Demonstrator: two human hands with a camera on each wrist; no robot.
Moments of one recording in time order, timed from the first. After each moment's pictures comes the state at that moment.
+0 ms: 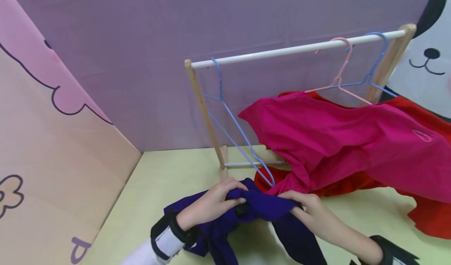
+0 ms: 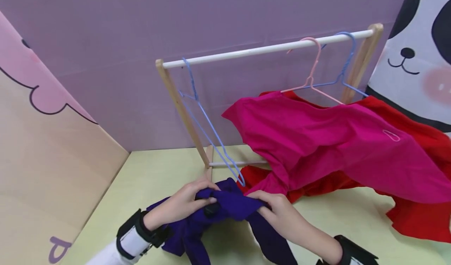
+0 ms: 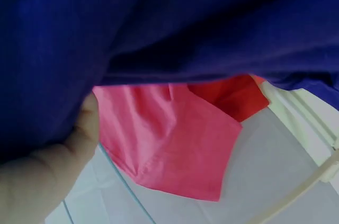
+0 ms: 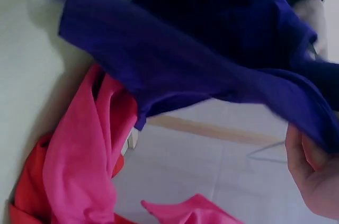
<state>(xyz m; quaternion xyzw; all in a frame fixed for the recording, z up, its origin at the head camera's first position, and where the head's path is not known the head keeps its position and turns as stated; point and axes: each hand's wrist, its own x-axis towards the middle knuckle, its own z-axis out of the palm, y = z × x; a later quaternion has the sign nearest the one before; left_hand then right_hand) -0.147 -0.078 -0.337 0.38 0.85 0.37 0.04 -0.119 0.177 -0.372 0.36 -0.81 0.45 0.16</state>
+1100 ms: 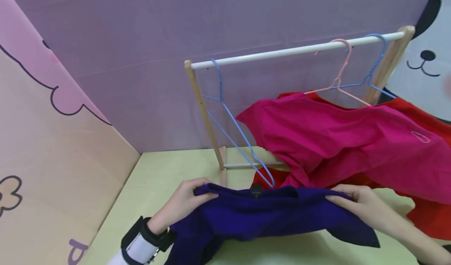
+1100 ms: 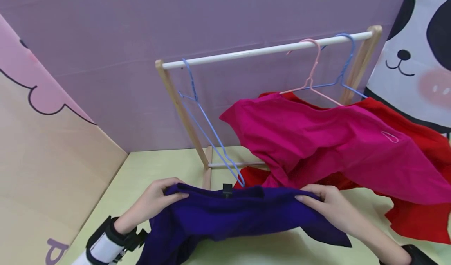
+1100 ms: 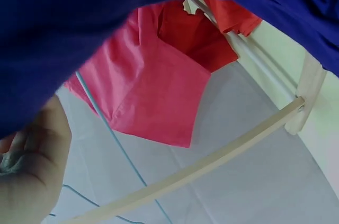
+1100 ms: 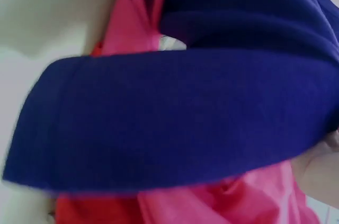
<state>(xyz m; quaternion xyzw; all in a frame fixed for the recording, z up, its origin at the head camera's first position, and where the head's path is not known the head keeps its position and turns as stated) -0.148 -0.129 -0.337 0.29 0.85 0.44 -0.02 -0.124 0.273 -0.359 0.21 -0.87 0.45 -0.02</state>
